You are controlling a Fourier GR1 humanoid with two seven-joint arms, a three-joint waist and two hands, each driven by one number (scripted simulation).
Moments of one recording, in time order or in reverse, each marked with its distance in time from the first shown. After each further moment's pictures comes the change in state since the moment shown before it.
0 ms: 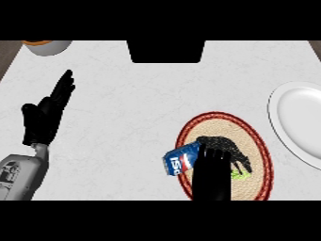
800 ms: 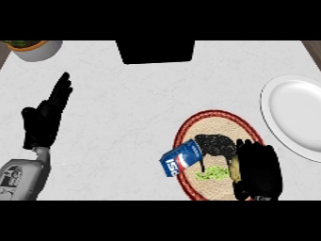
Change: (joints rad) left arm 0.031 -0.058 0.057 -0.021 -0.069 0.001 0.007; right arm 0.056 -0.225 -0.240 -0.083 -0.127 -0.221 -0.260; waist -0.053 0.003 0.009
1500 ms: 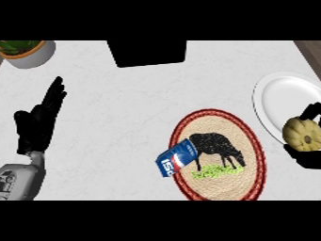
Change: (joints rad) left arm 0.036 0.009 0.025 -0.004 0.011 0.006 -0.002; right arm -0.028 -0.265 -0.506 -0.075 -0.554 -0.234 -0.556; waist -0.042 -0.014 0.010
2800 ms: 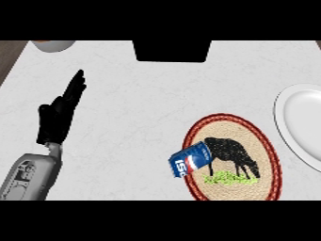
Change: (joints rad) left arm -0.079 -0.055 -0.052 0.021 -0.045 -0.038 0.005; right arm -0.338 -0.256 -0.172 0.986 -0.292 0.101 -0.931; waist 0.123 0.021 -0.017
